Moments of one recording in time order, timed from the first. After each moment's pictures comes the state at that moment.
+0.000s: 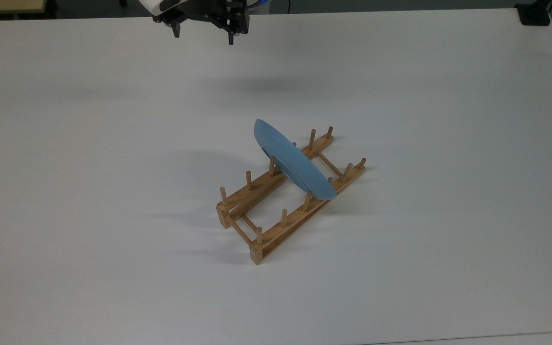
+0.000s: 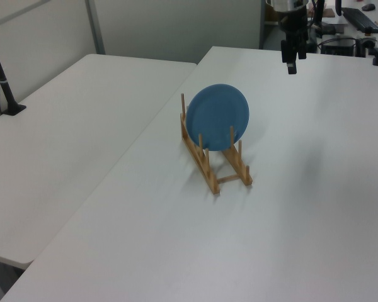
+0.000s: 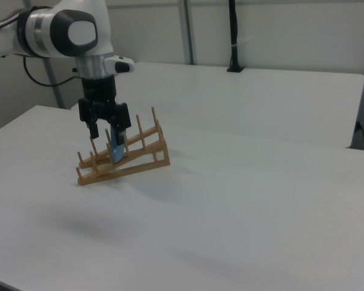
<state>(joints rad) -0.02 0.07 0.04 -1.65 -0.06 1.53 0.09</state>
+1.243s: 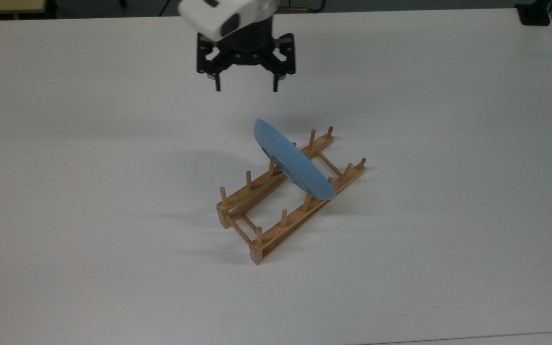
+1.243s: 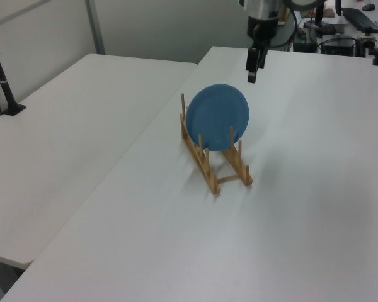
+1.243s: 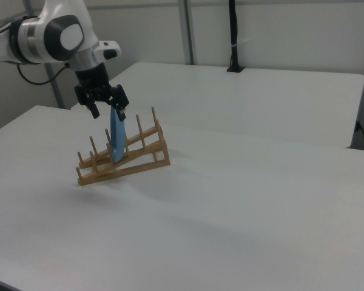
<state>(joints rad) 0.09 0.15 0.04 -1.61 -0.08 1.86 0.09</state>
